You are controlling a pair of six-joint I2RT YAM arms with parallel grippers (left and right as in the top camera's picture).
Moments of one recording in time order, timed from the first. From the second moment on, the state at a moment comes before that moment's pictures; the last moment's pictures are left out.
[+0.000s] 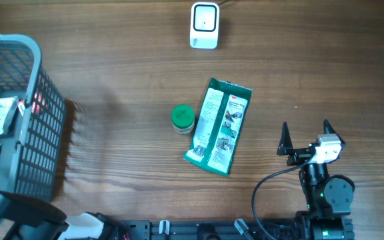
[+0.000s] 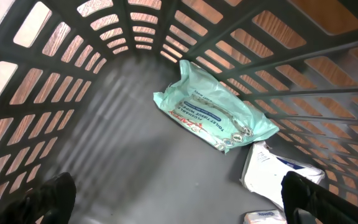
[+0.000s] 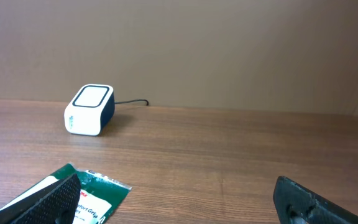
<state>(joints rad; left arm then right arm) 1.03 1.61 1.51 -1.14 -0.21 -1.06 0.02 0.01 0.01 0.00 -0.03 -0.03</state>
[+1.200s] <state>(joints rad) 1.03 1.77 1.50 -1.13 -0.21 -1.06 0.02 0.01 0.01 0.00 -0.03 -0.03</state>
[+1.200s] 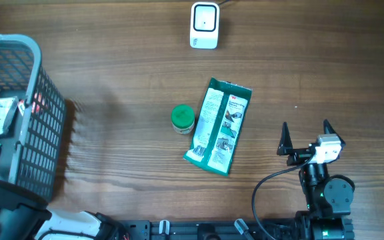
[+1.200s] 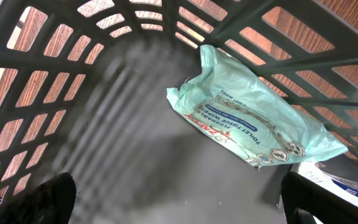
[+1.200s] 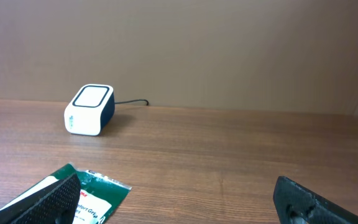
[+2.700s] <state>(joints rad) 0.86 1.82 1.24 -0.69 -0.56 -0.78 0.02 0.01 0.01 0.00 -0.03 -0.03</state>
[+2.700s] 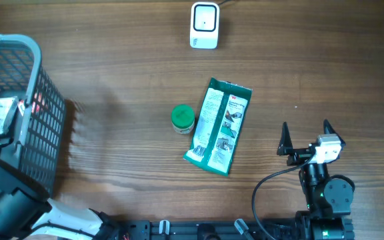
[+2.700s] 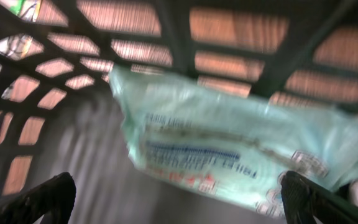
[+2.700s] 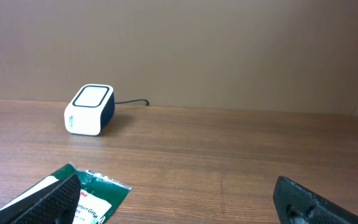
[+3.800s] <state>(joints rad) 0.76 1.88 1.19 -0.52 -0.59 -0.73 0.02 0.01 0.01 0.00 -0.03 -0.03</state>
